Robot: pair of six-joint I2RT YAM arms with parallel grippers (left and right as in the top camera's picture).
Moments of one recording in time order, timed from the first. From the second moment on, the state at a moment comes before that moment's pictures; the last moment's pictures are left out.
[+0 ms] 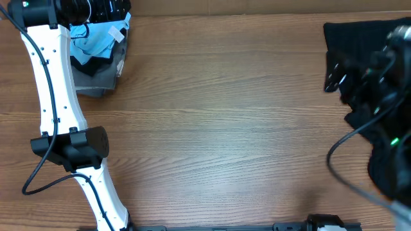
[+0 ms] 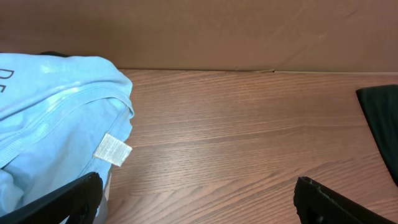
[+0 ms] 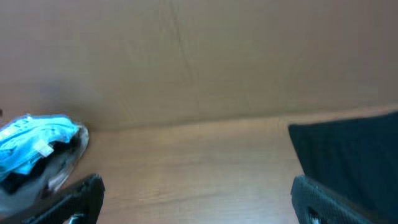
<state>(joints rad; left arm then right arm) 0.14 2.23 2.68 -1.28 0.44 -0.02 -0.03 0.99 1.40 -0.72 -0.17 0.16</state>
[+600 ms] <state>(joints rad) 0.14 2.23 2.68 -1.29 0.43 -0.02 0.02 0.28 0.23 -0.02 -0.15 0.19</state>
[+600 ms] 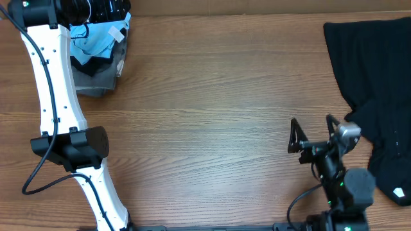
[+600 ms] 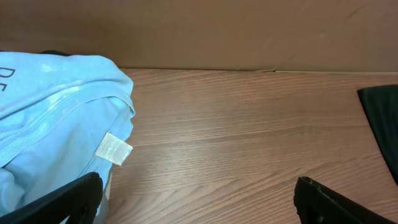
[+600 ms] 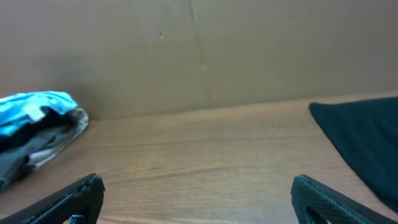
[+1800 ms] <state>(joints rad) 0.14 2.23 2.68 -1.29 0.43 -0.02 0.02 0.01 0.02 -0.03 -0.08 0.19</state>
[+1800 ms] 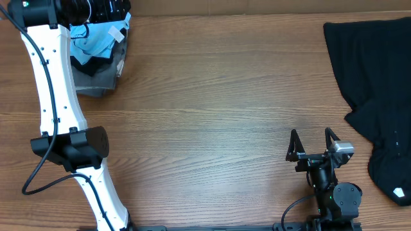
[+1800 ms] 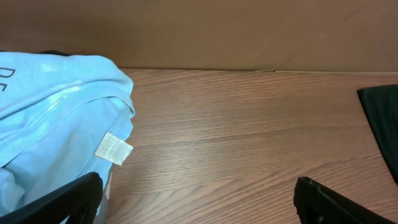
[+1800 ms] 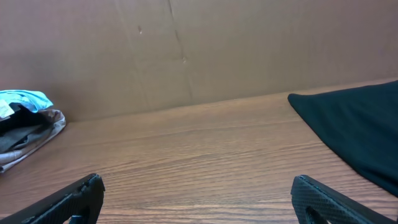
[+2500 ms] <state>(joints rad) 0.03 1.83 2.30 -1.16 0.43 -0.02 0.02 0.01 0.02 -0.03 -0.08 0.19</state>
